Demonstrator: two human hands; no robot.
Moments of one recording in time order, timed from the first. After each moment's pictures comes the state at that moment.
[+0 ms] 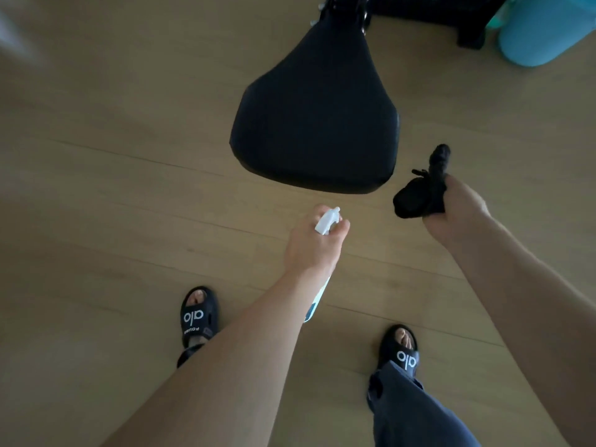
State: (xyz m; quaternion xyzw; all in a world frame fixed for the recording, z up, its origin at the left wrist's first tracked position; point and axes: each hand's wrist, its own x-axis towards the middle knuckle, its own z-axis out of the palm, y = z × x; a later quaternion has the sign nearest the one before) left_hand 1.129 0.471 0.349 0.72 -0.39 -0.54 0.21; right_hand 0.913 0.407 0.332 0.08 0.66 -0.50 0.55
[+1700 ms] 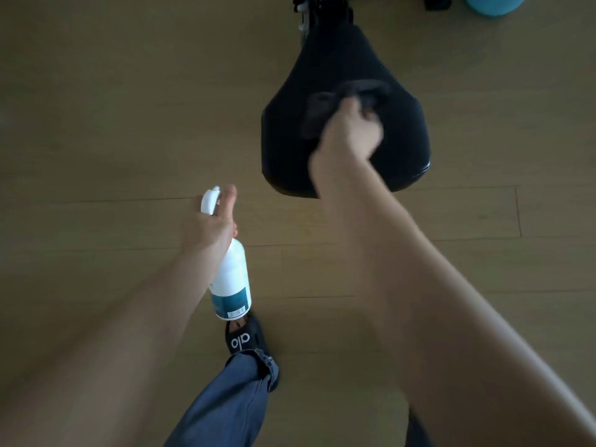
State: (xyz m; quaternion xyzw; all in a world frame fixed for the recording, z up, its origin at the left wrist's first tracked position) left_hand 1.337 0.365 0.375 0.80 -0.35 -0.46 0.16; right_hand 1.138 0.304 0.394 0.01 0.72 -0.58 0.39
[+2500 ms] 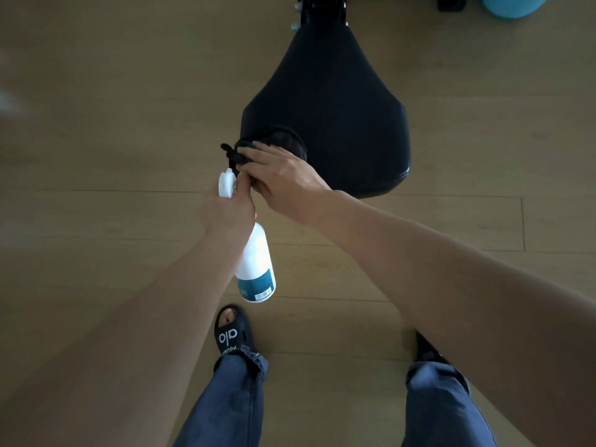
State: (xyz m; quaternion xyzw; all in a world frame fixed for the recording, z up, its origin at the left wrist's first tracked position) left_hand 1.261 0.368 0.362 0.80 -0.41 -0.39 0.22; right_hand 1.134 0.341 0.339 -0.81 0.50 -0.13 0.26
